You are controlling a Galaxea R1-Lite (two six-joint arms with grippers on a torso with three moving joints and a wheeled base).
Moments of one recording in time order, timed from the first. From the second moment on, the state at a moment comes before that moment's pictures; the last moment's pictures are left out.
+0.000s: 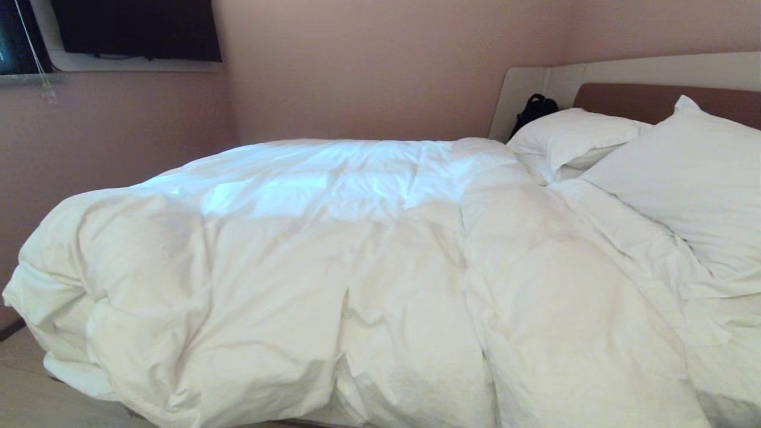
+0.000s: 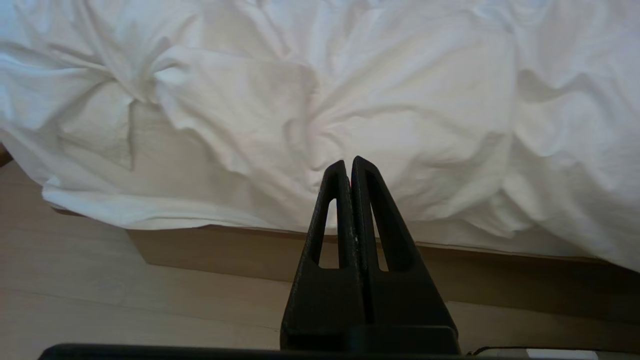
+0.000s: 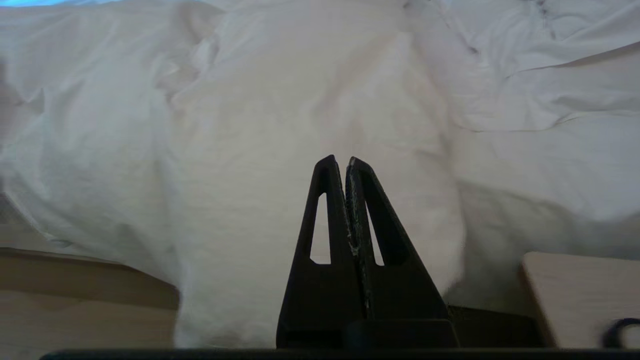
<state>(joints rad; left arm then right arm) -0.01 0.00 -0.04 0.09 0.01 0.00 0.02 0.00 0.00 0.01 0.00 -0.01</state>
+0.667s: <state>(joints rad) 0.00 0.00 -0.04 0.09 0.01 0.00 0.02 0.00 0.00 0.01 0.00 -0.01</state>
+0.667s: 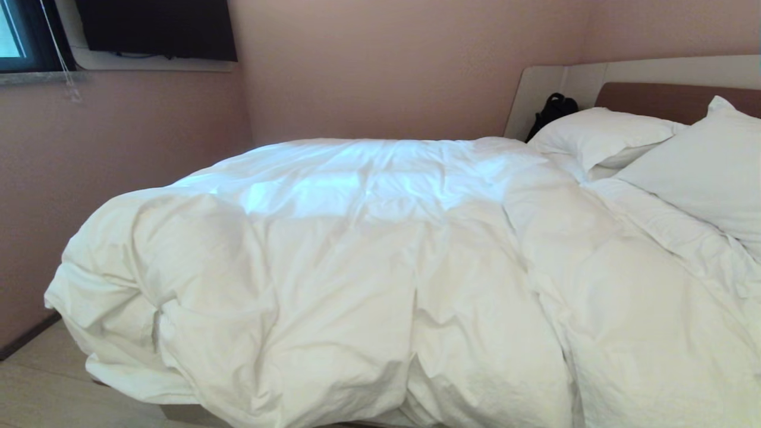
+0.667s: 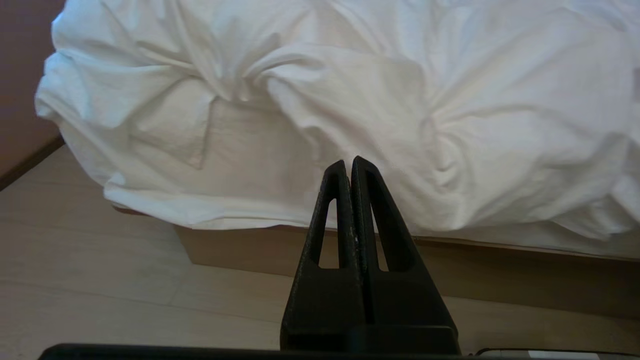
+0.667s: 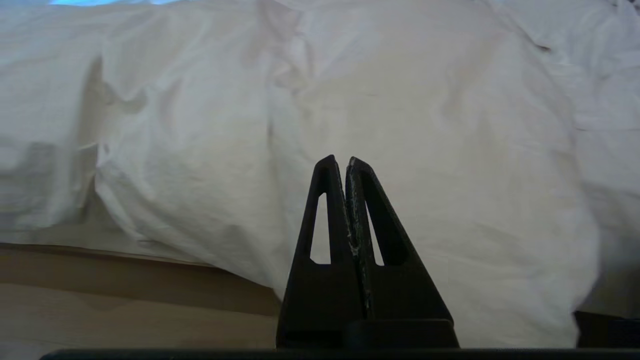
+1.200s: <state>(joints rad) 0.00 0.00 -0.04 0.09 0.01 0.00 0.02 0.00 0.00 0.01 0.00 -0.01</state>
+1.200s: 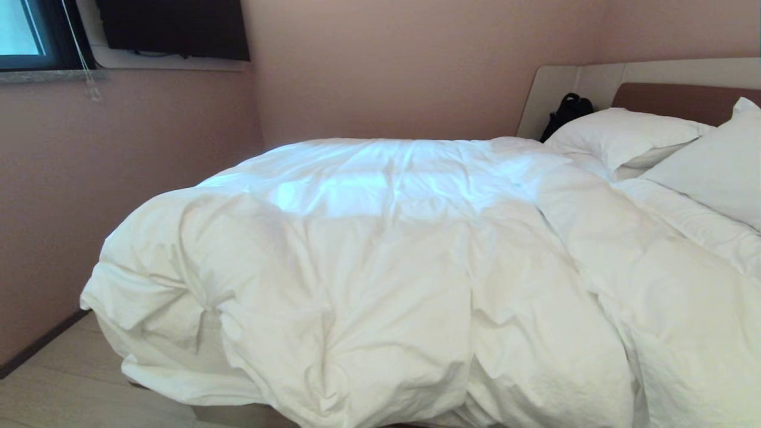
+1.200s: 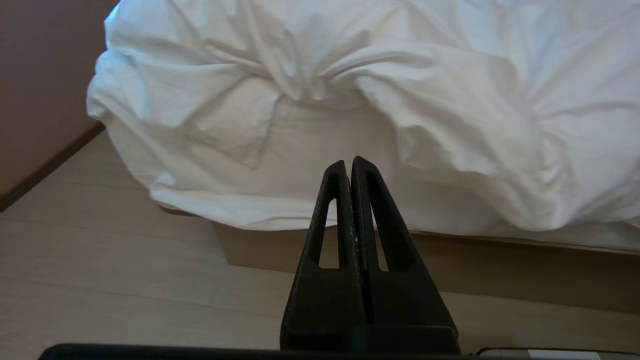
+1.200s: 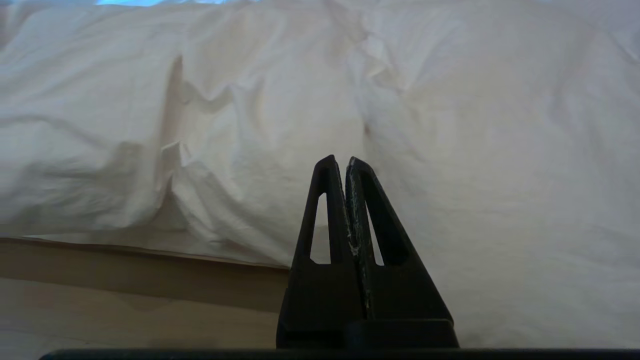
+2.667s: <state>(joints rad) 0.00 0.00 -0.04 0.09 0.01 0.00 0.02 0.00 0.00 0.01 0.00 -0.01</state>
